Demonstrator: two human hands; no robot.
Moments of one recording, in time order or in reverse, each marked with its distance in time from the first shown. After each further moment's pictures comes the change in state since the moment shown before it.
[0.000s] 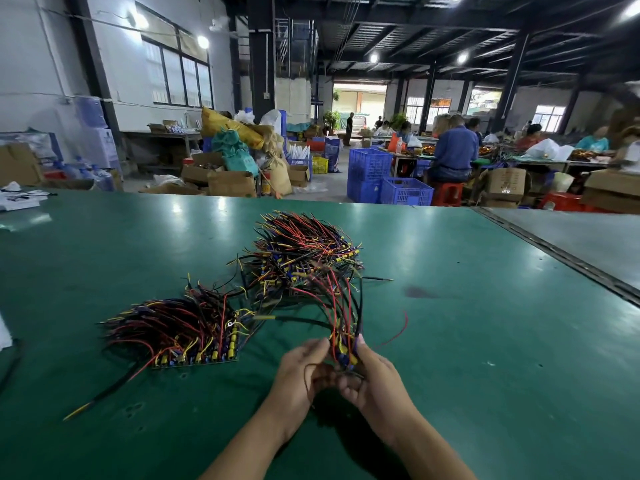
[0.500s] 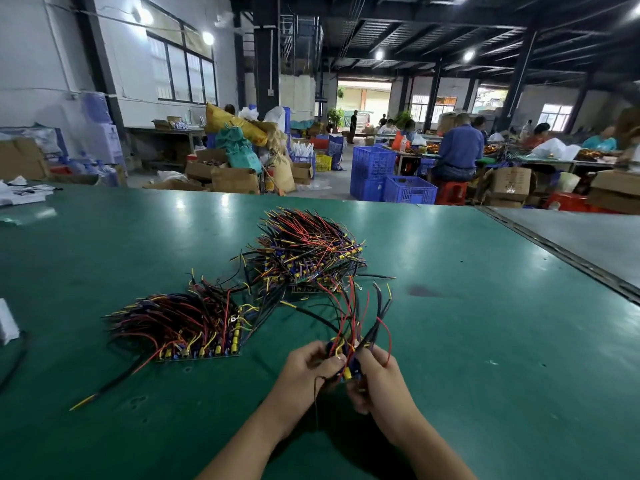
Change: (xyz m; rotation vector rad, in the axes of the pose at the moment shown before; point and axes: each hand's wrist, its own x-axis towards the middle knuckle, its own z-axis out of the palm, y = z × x) left_hand -0.009 0.000 -0.007 0.442 -0.030 0.108; right_hand -0.011 -0.003 0.004 -0.293 0.052 -0.100
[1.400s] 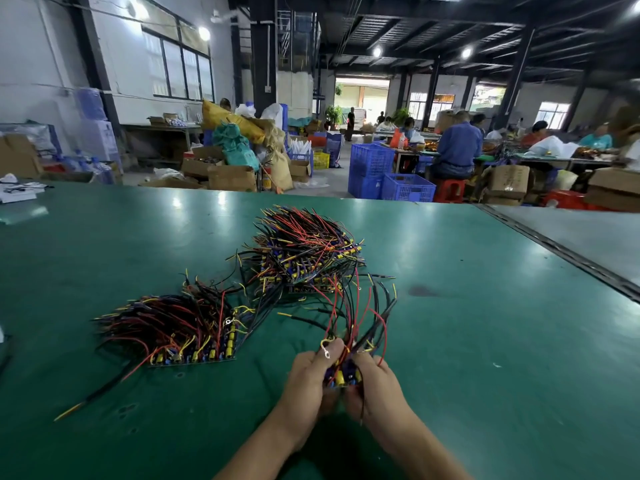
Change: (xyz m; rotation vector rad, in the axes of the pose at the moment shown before) left_hand -0.001 0.016 0.018 -0.323 0.058 -0.147; right_hand -0.001 -0.009 0.006 -0.071 0.004 0.104
